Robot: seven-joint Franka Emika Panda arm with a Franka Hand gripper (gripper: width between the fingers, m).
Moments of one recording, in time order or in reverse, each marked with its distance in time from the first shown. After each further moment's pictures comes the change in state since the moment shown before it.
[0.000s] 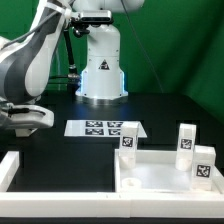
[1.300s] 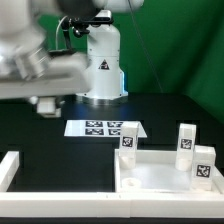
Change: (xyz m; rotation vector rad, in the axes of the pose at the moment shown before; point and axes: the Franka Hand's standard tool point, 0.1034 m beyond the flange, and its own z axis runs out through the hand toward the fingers) arm -0.023 -0.172 -0.147 -0.178 0.543 -0.147
